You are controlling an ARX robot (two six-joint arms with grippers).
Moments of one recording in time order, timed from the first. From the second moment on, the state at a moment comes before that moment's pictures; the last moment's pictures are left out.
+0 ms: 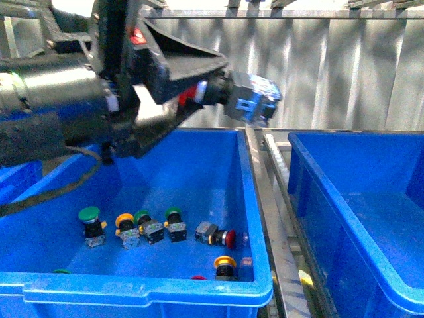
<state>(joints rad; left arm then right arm) -0.35 1.60 0.83 1.11 0.63 -0.84 0.00 0.00 0.02 0.00 0.00 0.00</state>
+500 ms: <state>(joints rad) -0.50 1.89 1.07 1.18 0.56 -0.96 0.00 0.00 0.02 0.00 0.00 0.00</state>
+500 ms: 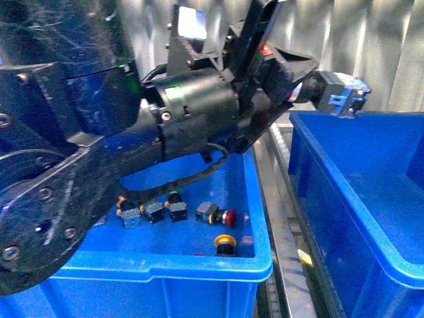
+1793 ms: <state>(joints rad) -0.62 1.95 1.18 1.17 0.52 -0.96 -0.08 1.24 0.42 1.24 0.13 1.32</state>
